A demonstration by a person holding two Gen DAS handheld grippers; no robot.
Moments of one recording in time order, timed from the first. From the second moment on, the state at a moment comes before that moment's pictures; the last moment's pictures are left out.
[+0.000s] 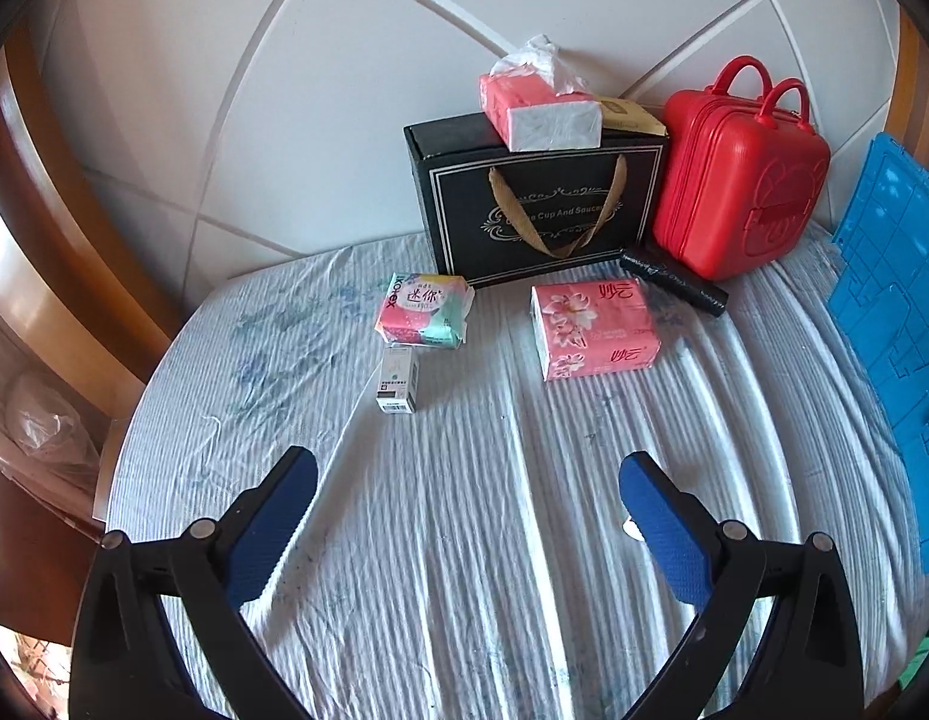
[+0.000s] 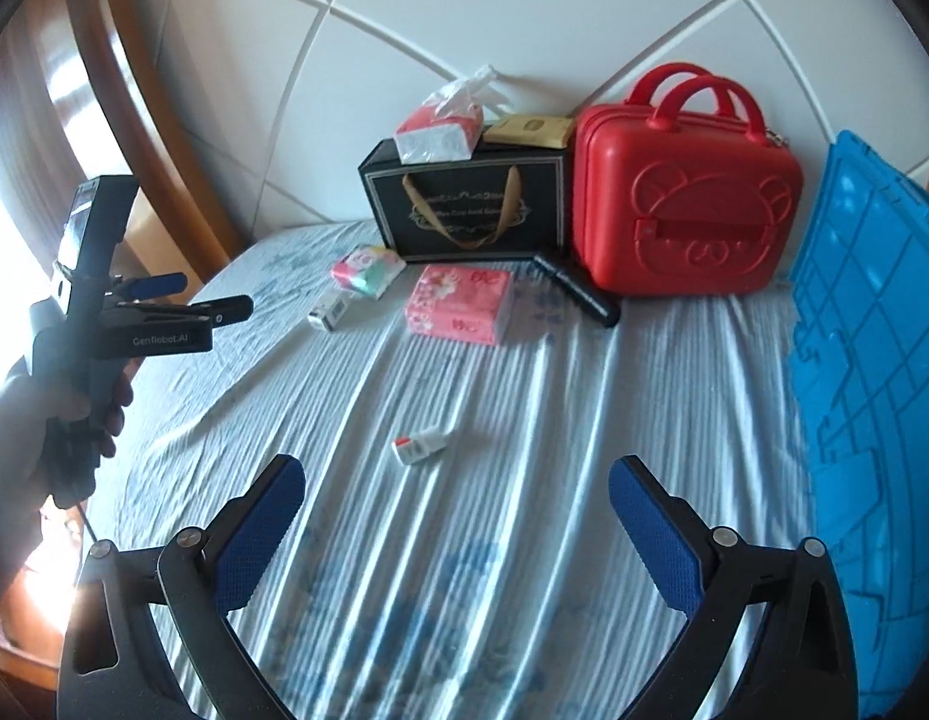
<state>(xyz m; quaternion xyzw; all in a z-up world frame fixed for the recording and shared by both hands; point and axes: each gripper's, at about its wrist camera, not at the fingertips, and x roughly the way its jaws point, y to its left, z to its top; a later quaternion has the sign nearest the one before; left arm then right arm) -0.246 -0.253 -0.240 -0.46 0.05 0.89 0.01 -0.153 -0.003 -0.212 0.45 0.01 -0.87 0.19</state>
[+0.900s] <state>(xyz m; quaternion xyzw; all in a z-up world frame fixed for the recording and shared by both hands) -0.381 -0.319 -0.409 -0.47 0.04 0.88 0.01 -0.238 -0.104 -0.400 0.49 0.02 -0.85 0.17</state>
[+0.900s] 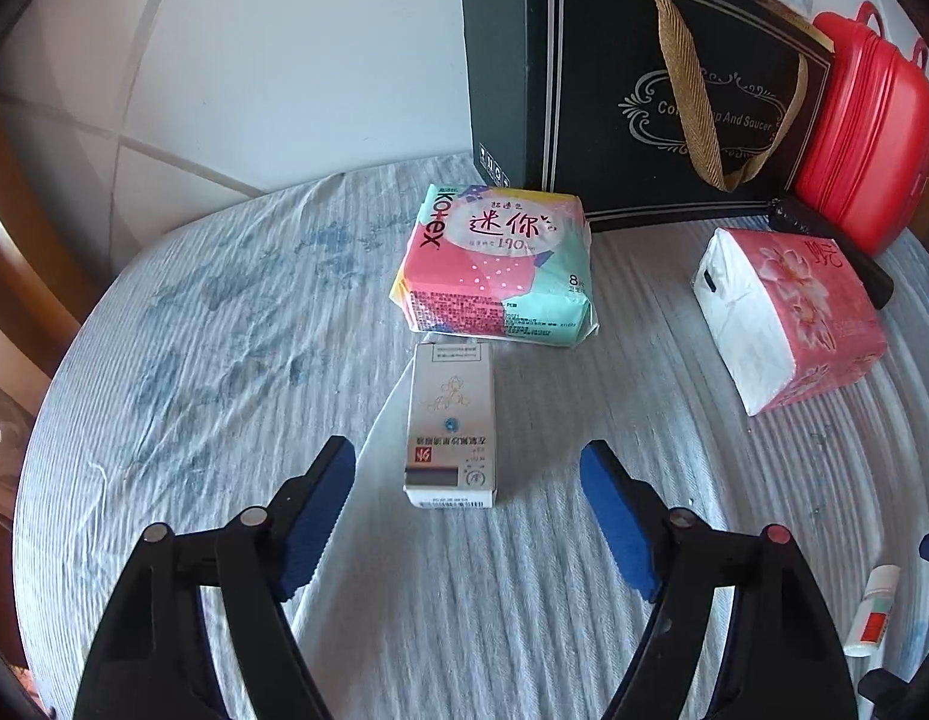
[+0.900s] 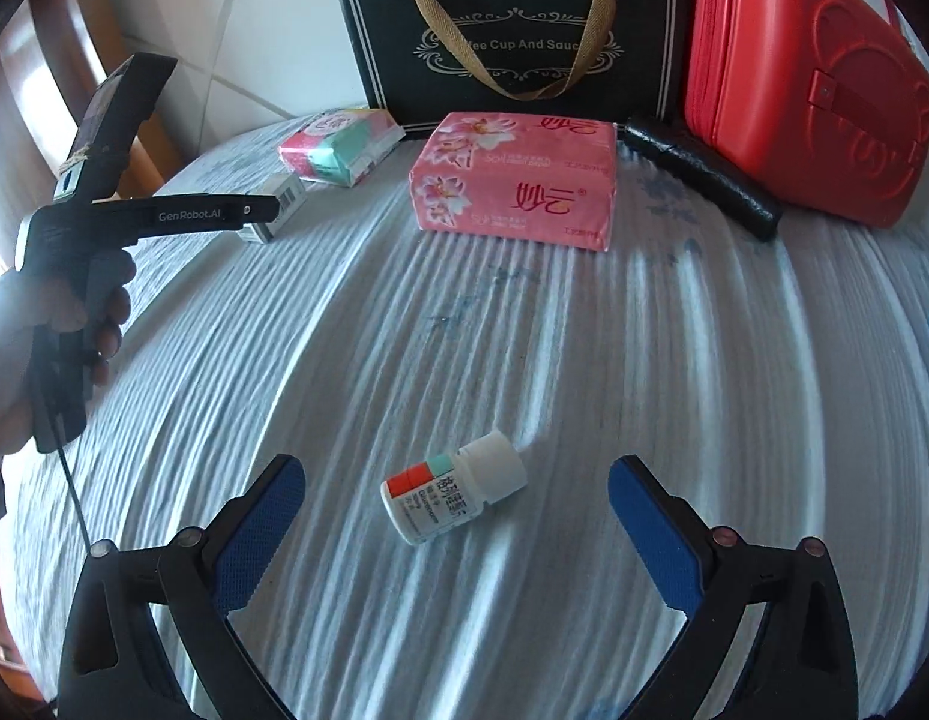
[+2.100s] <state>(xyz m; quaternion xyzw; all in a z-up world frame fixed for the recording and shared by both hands) -0.301 -0.321 -0.389 -0.46 0.04 0.89 0.01 -0.194 -0.104 -0.393 0.49 0.06 -0.85 0.18</state>
